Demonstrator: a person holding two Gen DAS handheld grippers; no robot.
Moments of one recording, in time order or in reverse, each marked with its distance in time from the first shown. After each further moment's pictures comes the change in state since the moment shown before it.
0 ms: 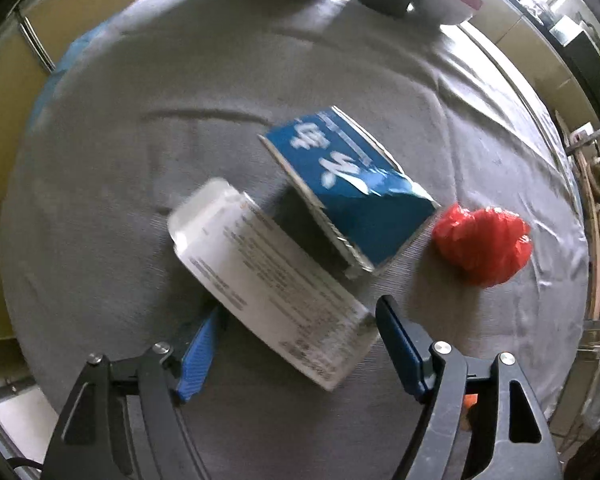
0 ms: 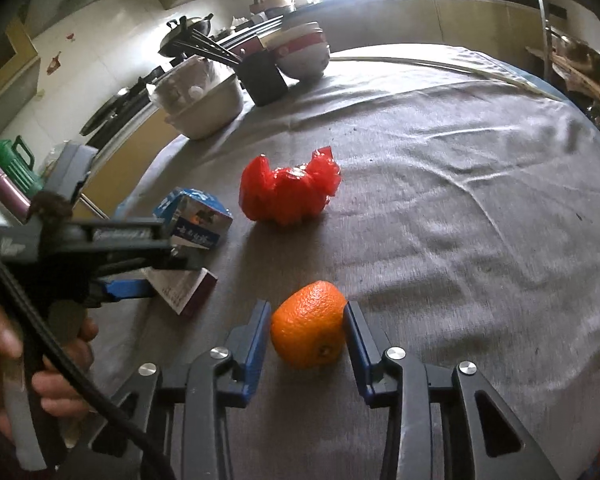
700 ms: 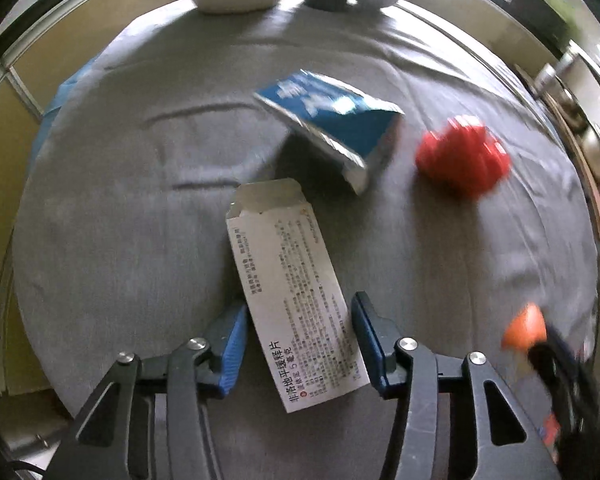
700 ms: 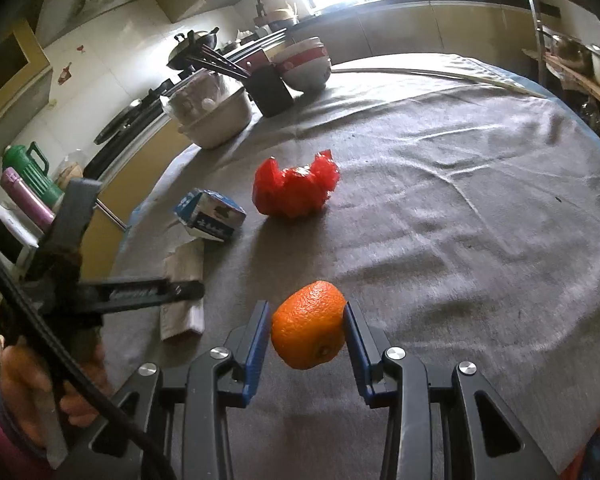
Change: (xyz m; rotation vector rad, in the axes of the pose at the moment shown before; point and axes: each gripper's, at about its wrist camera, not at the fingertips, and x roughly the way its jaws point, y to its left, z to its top) left arm -0.018 0.010 -0.060 0.249 -0.084 -0.009; right arm -0.030 -0.001 -0.022 0.003 -0.043 0.003
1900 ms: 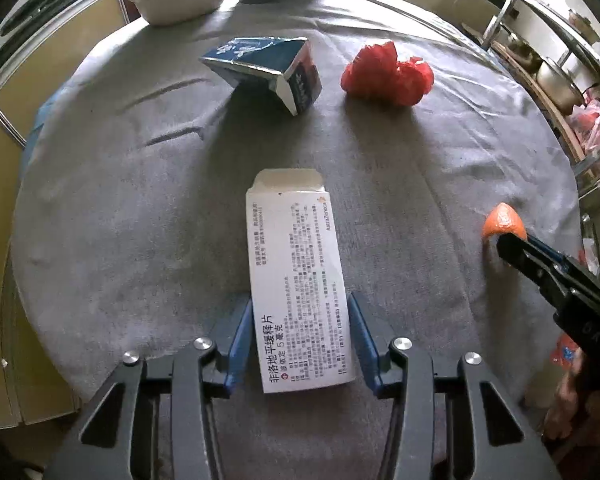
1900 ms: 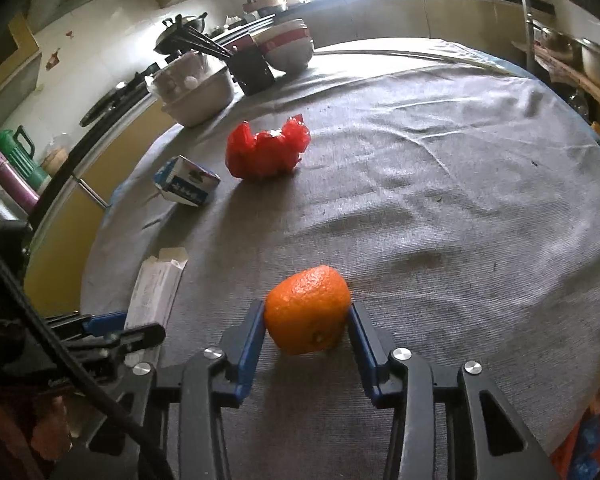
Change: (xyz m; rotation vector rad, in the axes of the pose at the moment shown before) left arm -0.009 -0.010 -0.054 0.173 -0.018 -0.033; right arm -0.001 -0.012 -0.021 -0.001 0.037 -0.043
